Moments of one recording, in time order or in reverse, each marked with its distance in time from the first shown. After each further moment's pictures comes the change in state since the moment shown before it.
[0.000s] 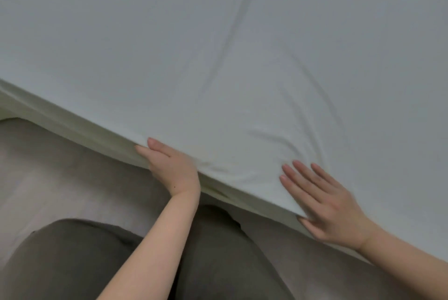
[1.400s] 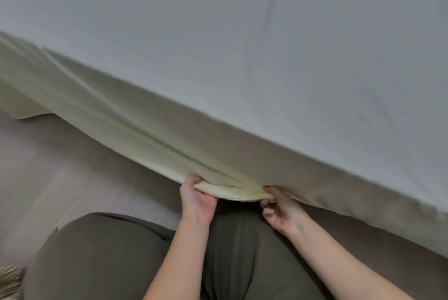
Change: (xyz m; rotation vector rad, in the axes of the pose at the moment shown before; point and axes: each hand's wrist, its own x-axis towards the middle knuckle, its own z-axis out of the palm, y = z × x) left_hand 0.053 -0.146 -0.061 -0.803 -0.597 -0.974; right_hand 0.100 -0.137 0.163 2.134 0.156 1.925
